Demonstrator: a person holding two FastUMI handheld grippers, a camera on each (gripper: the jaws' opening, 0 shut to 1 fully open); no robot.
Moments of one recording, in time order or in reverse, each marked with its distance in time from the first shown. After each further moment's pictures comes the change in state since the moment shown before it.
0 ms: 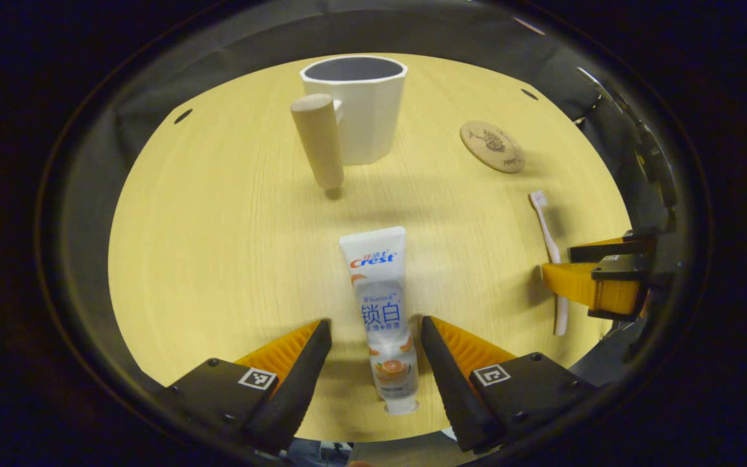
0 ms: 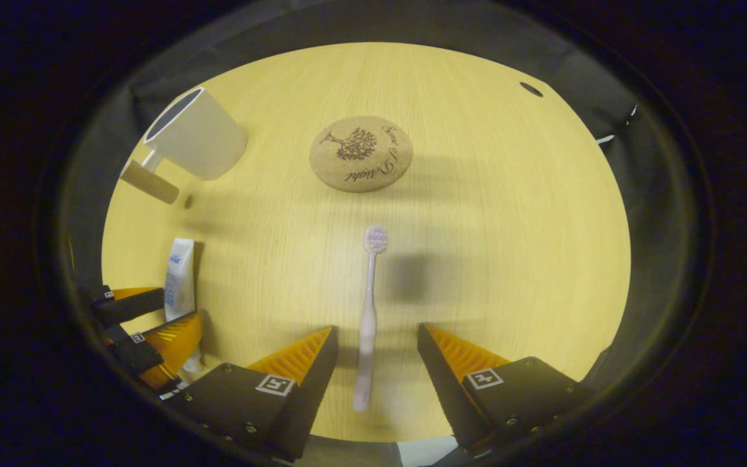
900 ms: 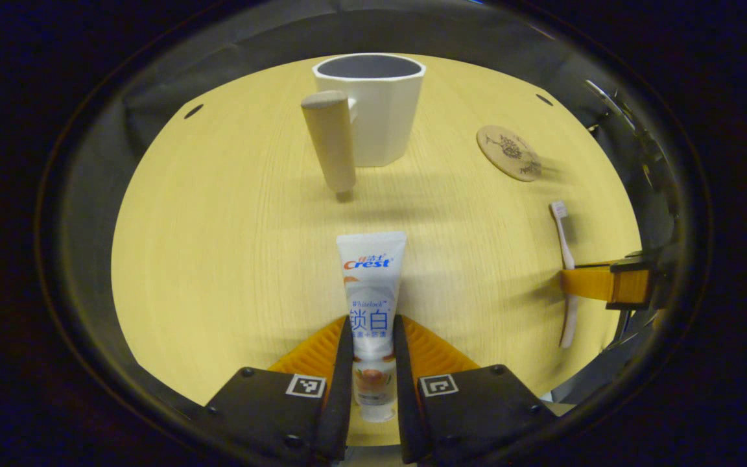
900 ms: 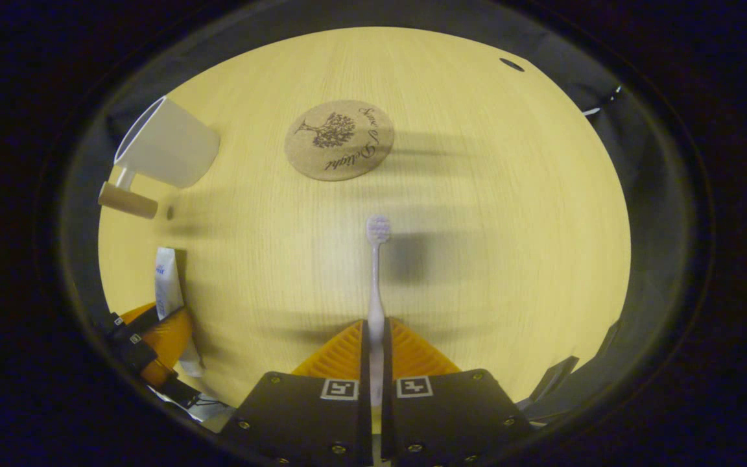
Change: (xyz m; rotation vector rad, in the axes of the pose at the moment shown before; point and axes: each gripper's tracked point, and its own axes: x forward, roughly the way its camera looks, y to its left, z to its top) left arm 0.003 0.002 0.017 -0.016 -0.039 0.026; right arm -0.004 0.005 -0.003 0.097 0.072 -0.009
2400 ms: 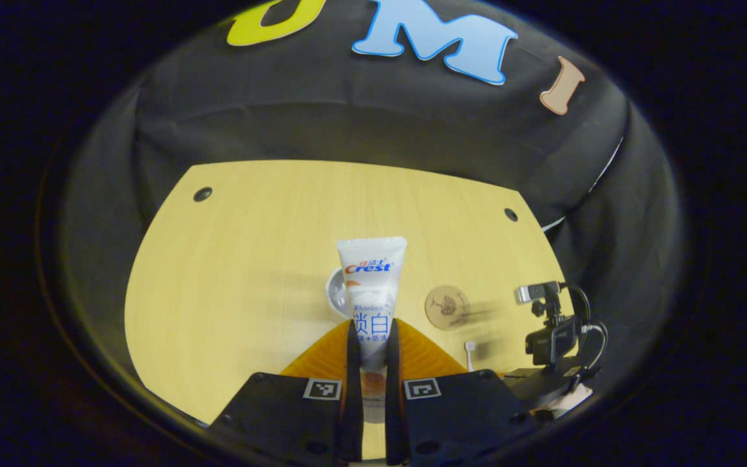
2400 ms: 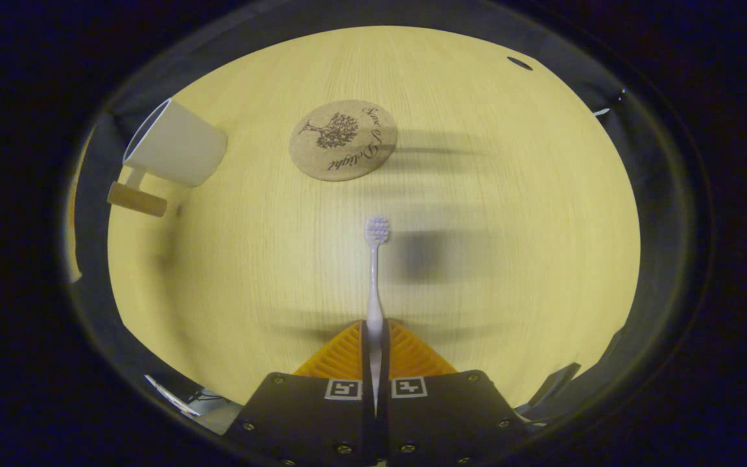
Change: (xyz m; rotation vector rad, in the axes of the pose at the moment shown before) left arm -0.167 -0.011 0.228 -0.085 -0.380 -0.137; right arm 0.002 -0.001 0.002 -0.001 0.003 0.053
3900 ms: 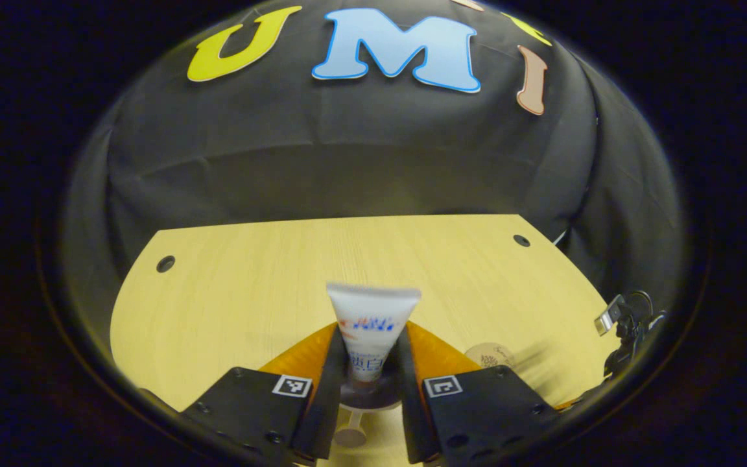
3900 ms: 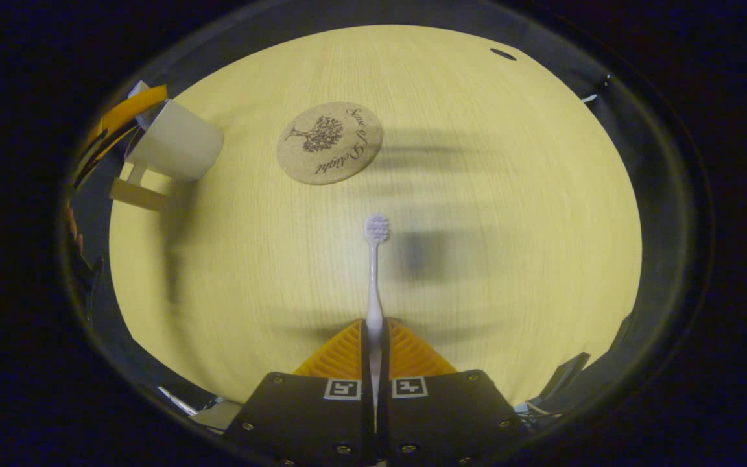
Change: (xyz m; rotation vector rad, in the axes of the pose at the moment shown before) left arm 0.118 0.008 0.032 0.152 -0.264 -0.055; right arm 0.000 -0.001 0.001 0.066 -0.003 0.005
